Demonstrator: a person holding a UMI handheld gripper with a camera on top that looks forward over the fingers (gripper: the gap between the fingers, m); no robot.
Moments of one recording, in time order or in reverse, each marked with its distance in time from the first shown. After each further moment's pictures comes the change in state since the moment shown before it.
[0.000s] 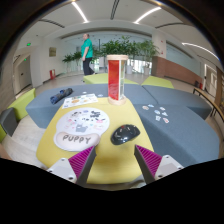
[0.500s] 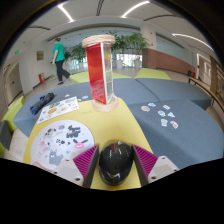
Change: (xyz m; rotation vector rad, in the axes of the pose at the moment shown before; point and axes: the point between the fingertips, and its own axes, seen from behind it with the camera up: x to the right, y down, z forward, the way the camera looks) arm 0.036 -0.036 0.141 -0.046 0.062 0.109
